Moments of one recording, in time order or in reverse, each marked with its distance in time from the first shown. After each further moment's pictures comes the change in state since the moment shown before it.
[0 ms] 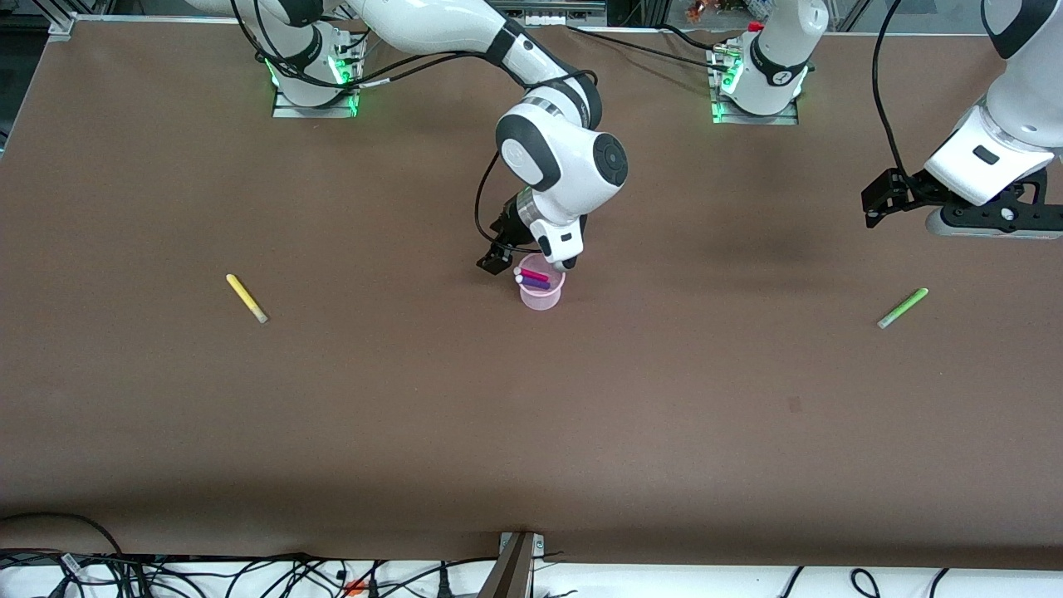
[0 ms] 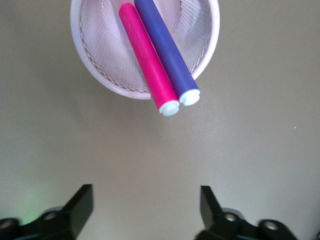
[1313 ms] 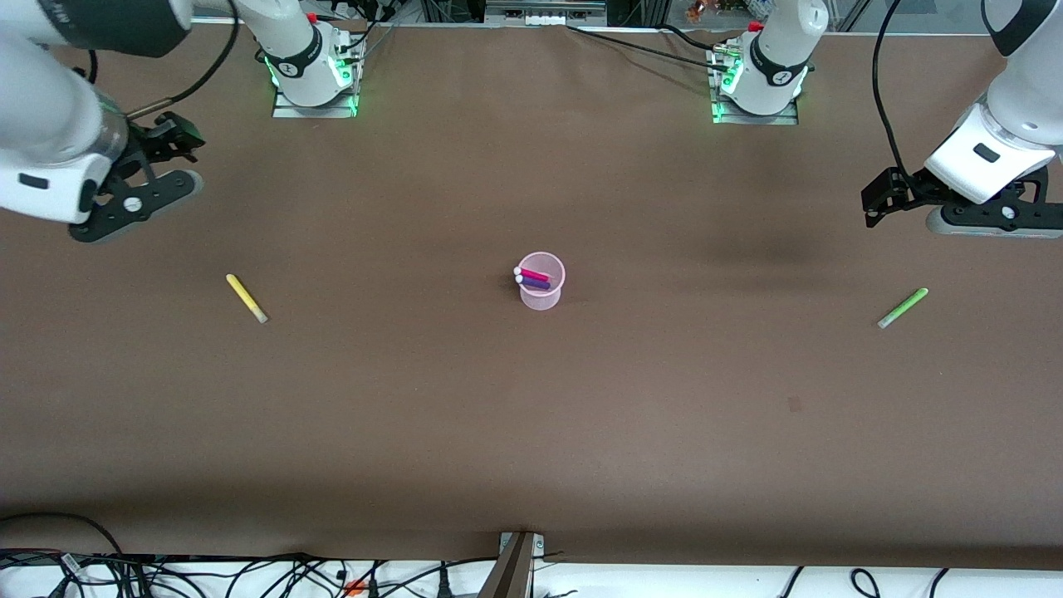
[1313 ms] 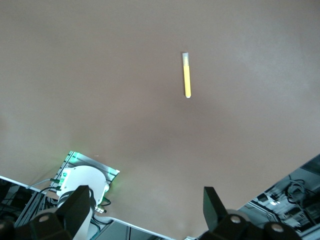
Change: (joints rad) left arm 0.000 0.000 -0.003 0.011 0.000 -0.001 -0.001; right arm -0.228 -0.659 -0.545 -0.298 0.207 -0.255 -0.172
